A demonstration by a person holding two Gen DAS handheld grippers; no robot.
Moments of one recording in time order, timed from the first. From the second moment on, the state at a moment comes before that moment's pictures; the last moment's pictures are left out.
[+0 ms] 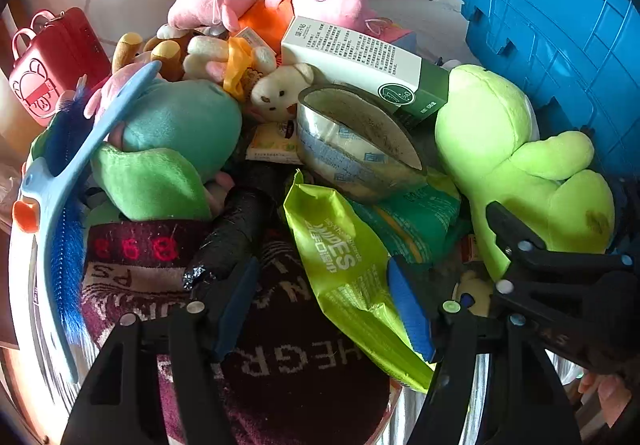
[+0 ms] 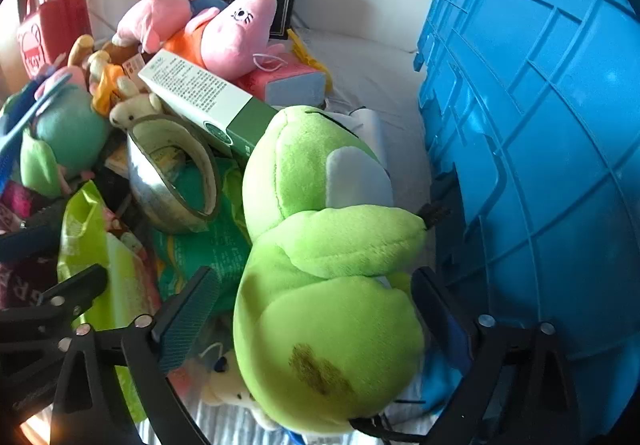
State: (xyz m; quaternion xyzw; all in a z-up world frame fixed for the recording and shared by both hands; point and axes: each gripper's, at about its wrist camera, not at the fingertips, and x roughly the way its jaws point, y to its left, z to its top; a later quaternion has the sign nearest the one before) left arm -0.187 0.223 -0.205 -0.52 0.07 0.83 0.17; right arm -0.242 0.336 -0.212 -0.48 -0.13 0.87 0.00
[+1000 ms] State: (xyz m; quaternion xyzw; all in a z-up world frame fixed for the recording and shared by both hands) left arm -0.200 0.230 -0.174 -0.49 0.05 0.83 0.26; right arm -0.253 0.374 -0.212 -0.50 0.03 0.87 -0.04
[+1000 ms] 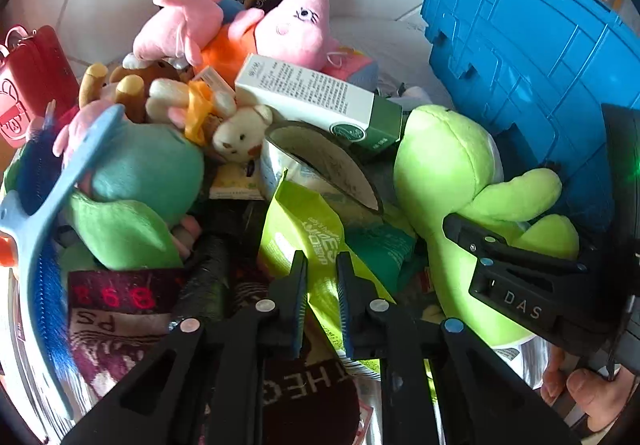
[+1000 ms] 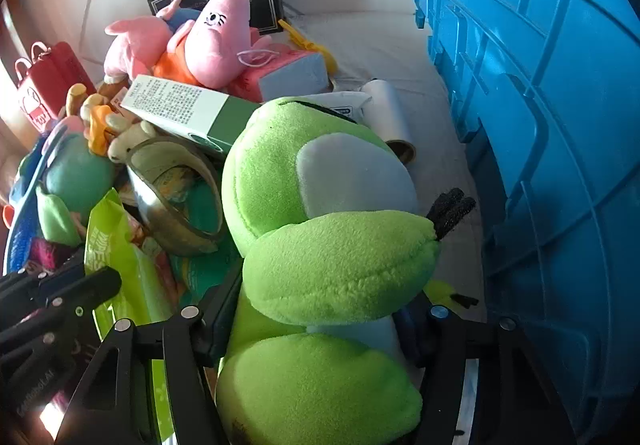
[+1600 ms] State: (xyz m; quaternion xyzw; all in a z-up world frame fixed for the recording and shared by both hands) left arm -0.195 0.196 -0.143 -0.49 0.03 0.84 0.24; right arm -0.203 0.359 -0.176 -0.48 0.02 0.88 -0.05
